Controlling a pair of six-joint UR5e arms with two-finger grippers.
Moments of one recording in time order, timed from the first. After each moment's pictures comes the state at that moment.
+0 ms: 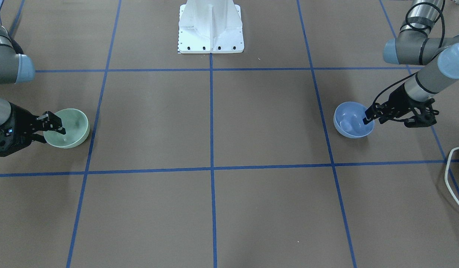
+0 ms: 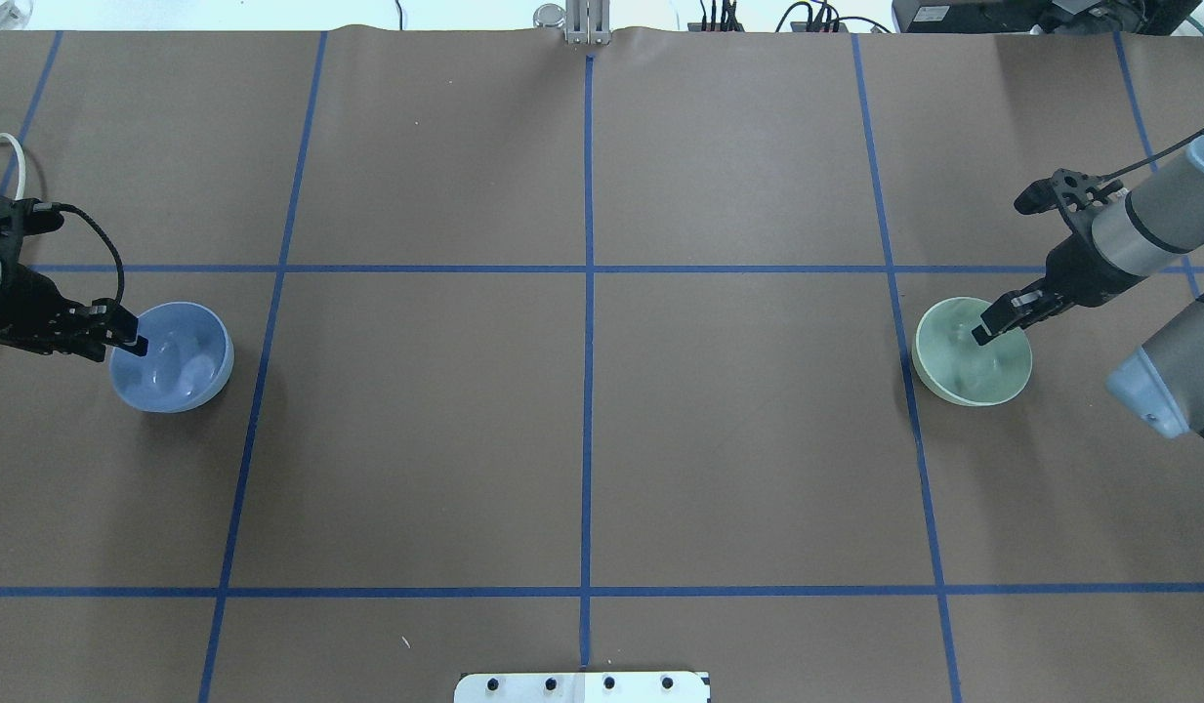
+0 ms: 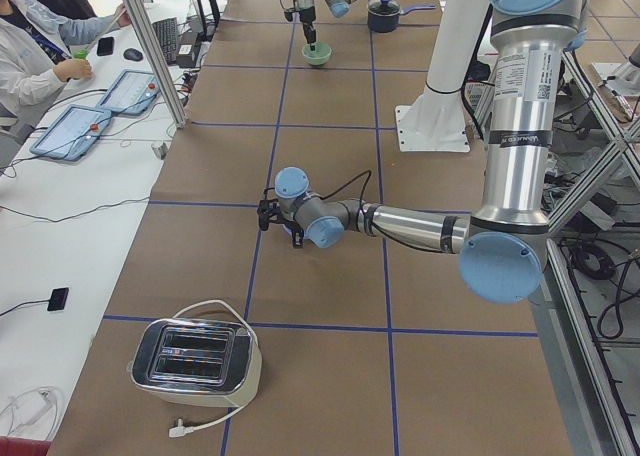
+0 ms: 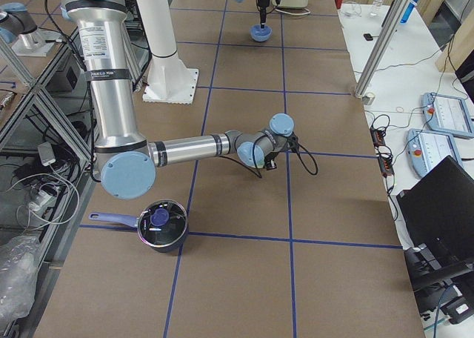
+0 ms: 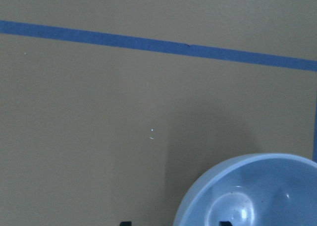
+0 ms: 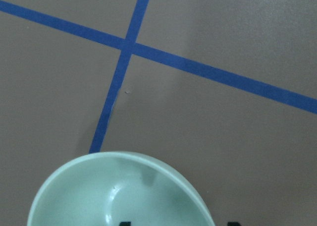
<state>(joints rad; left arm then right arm) -0.98 -1.60 -1.60 -2.21 -2.29 -0.95 1.01 -1.44 1.53 -1.10 2.41 0.44</state>
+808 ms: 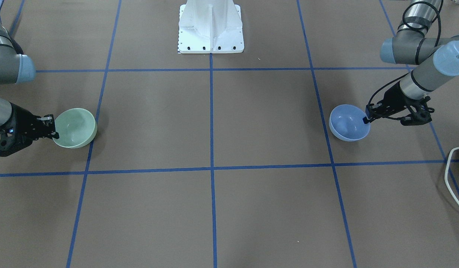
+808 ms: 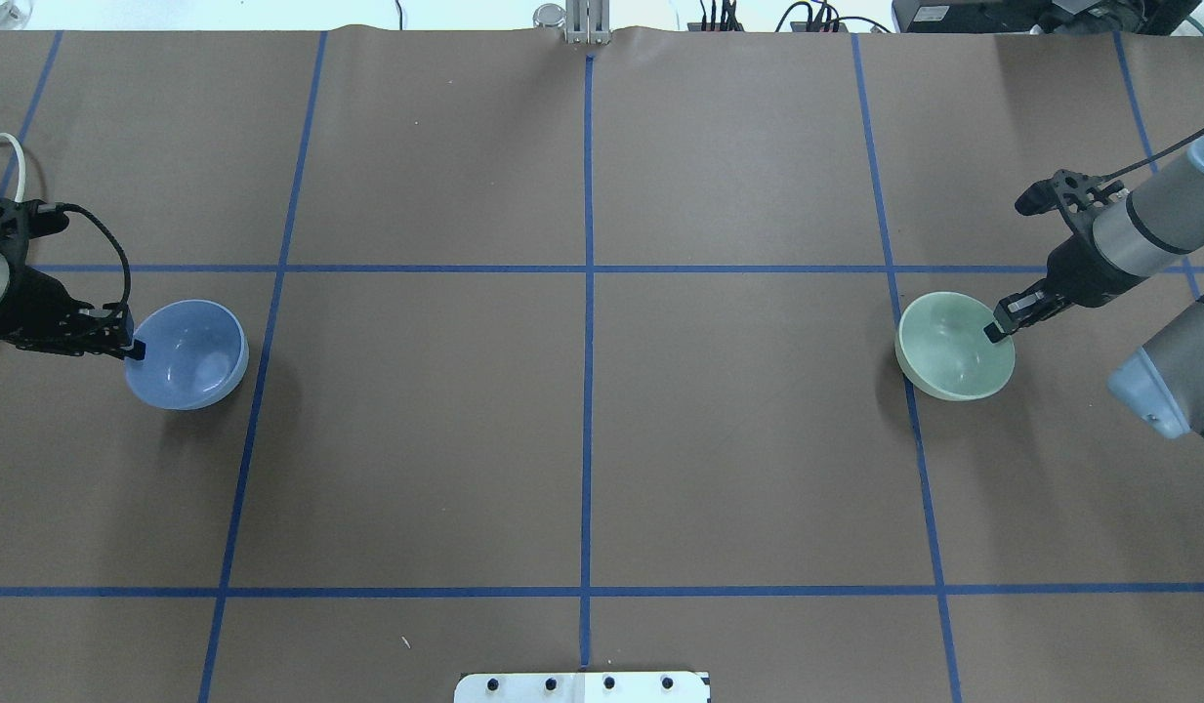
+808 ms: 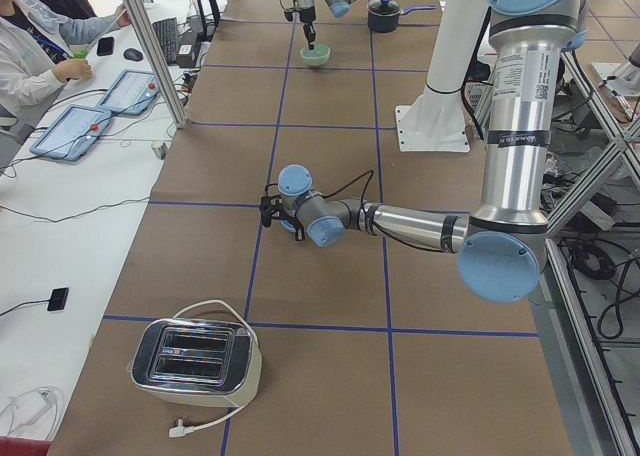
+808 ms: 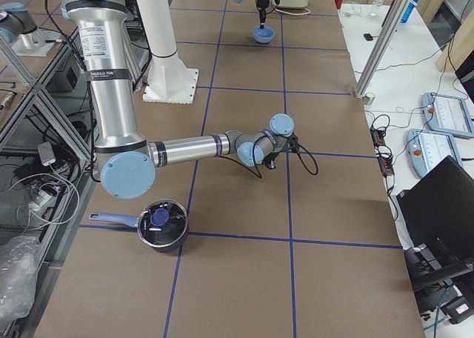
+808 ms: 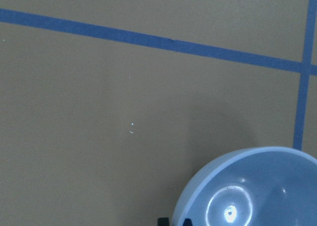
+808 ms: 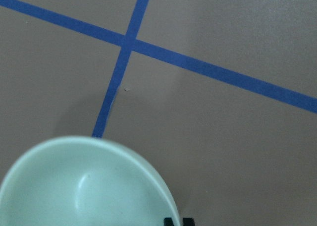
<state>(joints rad) -0.96 -1.60 -1.60 -2.27 -2.29 -1.05 1.01 -1.44 1.53 -1.10 2.41 0.43</state>
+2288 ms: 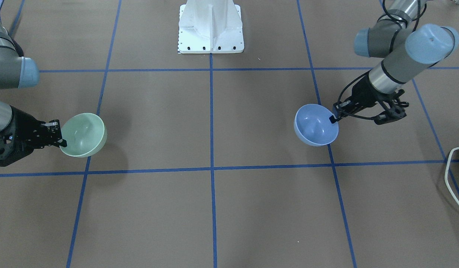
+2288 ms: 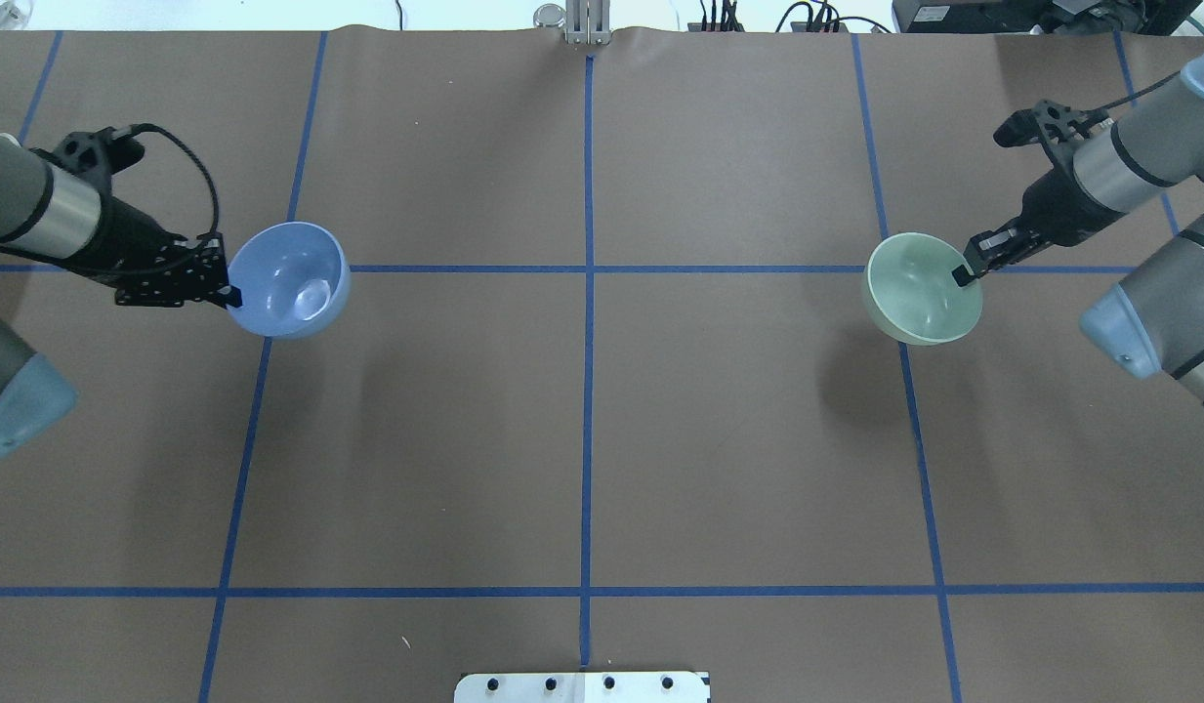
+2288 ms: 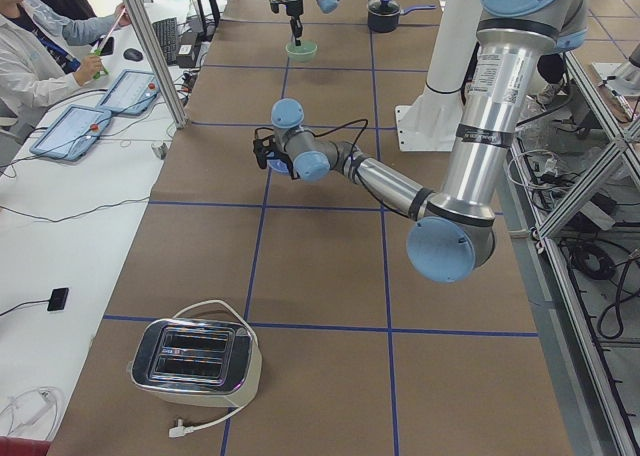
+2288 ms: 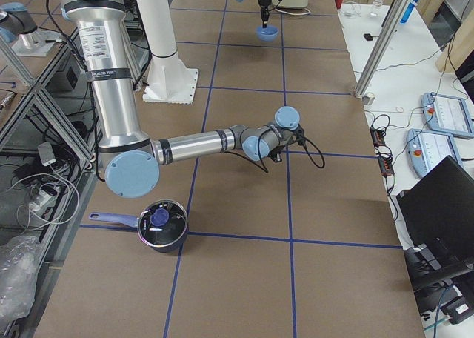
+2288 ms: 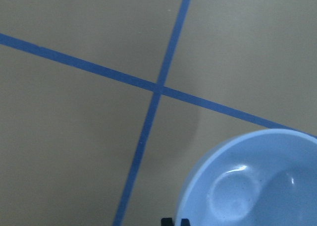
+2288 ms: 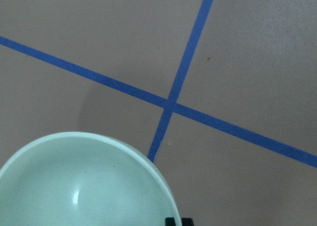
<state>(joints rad) -0.88 -1.85 -1.77 -2.00 -2.24 -1.38 1.05 -1.28 1.55 -1.19 2.45 0.49</state>
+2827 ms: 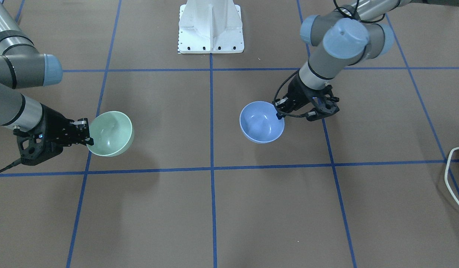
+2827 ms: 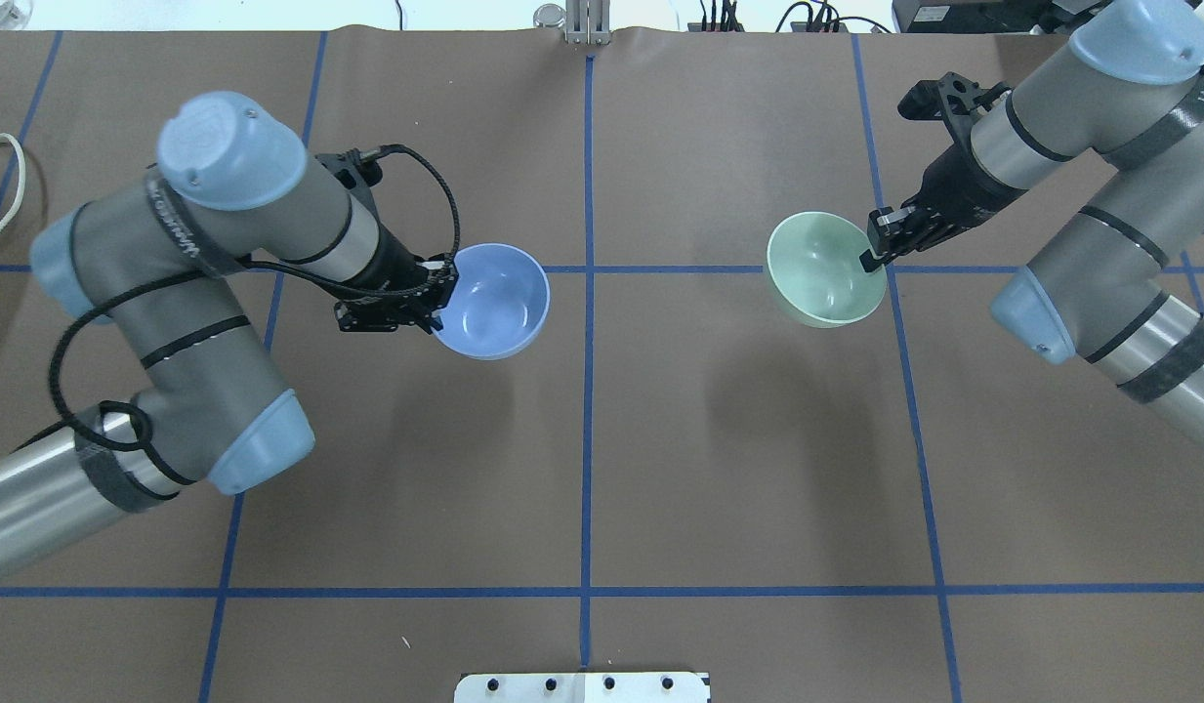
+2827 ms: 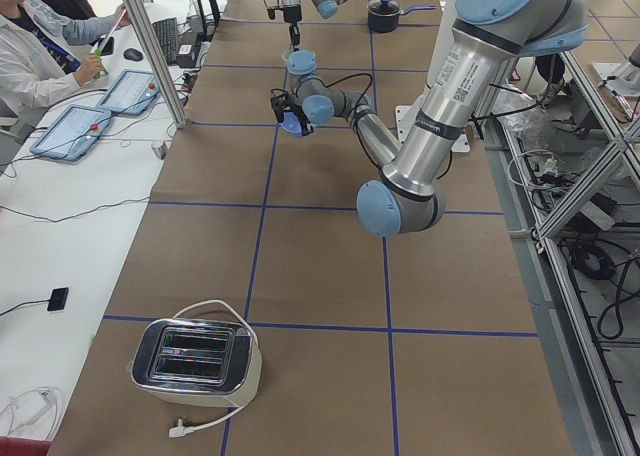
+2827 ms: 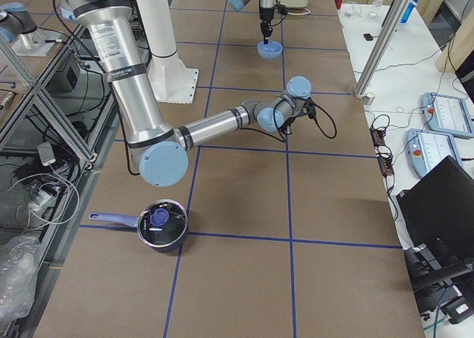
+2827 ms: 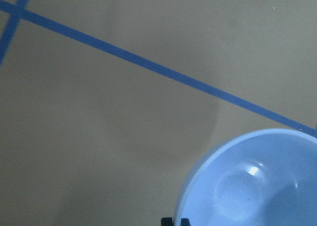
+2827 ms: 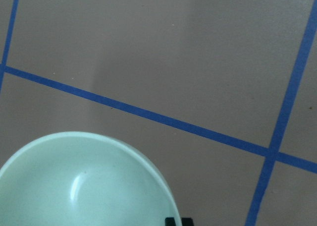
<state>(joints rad) -0.68 -2.15 -1.71 -1.75 -2.08 -1.55 0.97 -1.19 1.60 -1.22 2.43 0.69</state>
